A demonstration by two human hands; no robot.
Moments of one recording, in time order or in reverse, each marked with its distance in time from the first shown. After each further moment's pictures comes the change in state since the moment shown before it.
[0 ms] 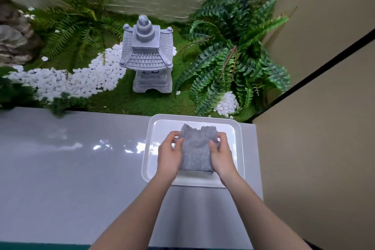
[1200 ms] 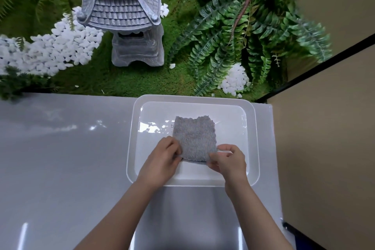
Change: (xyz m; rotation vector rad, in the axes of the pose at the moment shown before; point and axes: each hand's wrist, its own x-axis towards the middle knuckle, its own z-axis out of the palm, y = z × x) left_hand 0.040 -0.107 0.006 0.550 -0.342 0.544; right_hand 0.030 0.081 0.013 0.213 0.226 0.422
